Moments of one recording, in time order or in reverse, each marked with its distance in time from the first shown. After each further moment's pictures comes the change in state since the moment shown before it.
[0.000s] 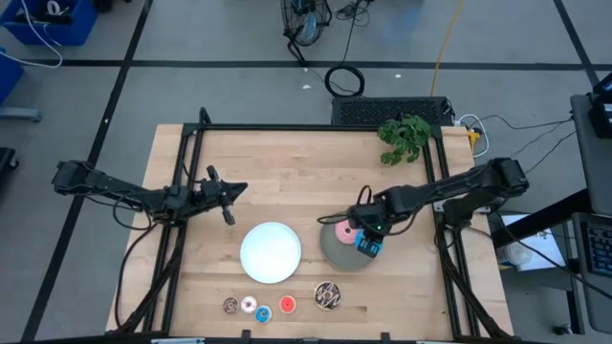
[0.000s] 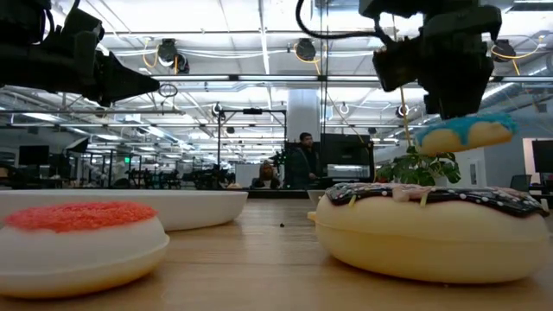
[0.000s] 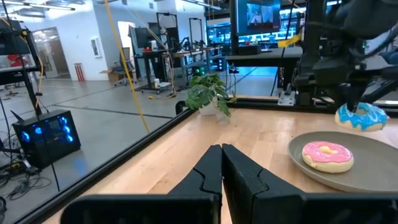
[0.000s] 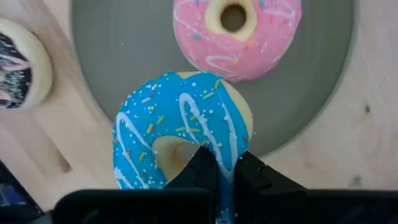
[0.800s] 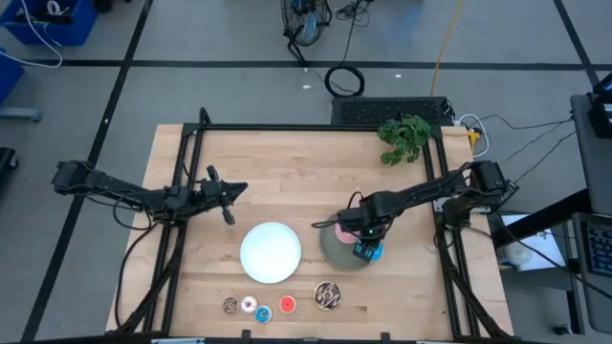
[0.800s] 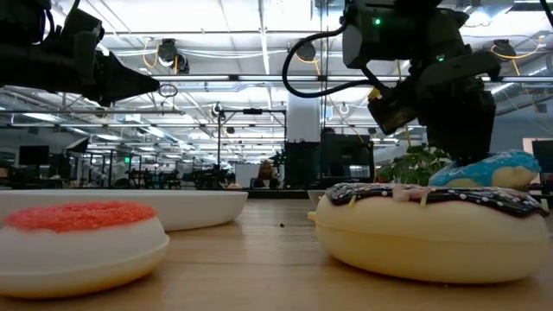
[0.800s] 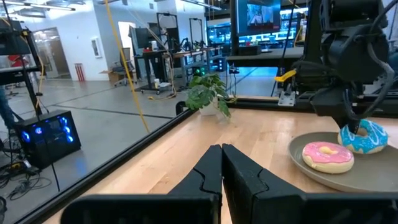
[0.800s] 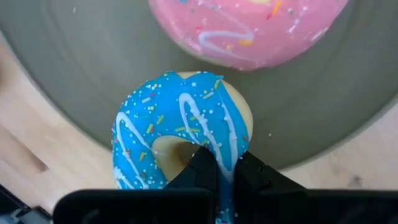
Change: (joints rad) left arm 0.000 0.000 0.000 0.001 0.000 0.000; right arm -0.036 0.169 -0.001 0.006 -0.110 -0.034
